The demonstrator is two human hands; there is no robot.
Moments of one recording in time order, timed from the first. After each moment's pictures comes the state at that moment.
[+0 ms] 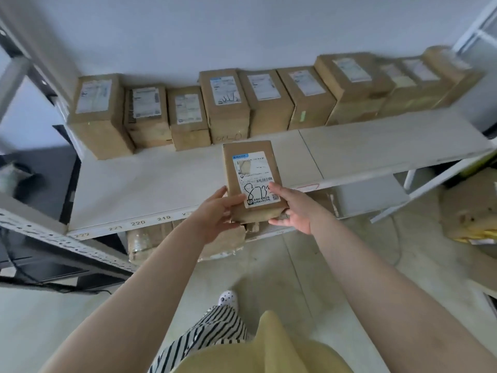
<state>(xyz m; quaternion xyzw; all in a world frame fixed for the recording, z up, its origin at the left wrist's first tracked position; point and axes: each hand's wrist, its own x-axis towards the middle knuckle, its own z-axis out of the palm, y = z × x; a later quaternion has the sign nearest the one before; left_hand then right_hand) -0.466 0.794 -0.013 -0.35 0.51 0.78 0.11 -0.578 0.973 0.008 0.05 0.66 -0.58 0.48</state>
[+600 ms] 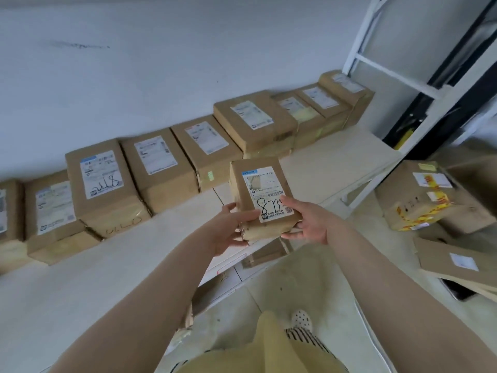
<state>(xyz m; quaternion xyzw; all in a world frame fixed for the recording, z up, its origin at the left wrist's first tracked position) -0.737 0.915 0.019 -0.25 0.59 0.73 0.25 -0.799 1.124 0.016 0.16 0.65 -0.65 0.37</state>
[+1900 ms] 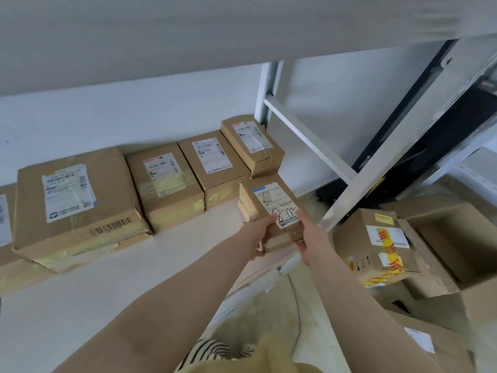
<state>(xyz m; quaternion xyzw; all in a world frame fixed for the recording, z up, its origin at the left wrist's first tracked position) -1.135 1.306 -0.015 -0.35 0.56 0.70 0.26 -1.148 1.443 -0.003 0.35 0.62 -0.68 0.16</state>
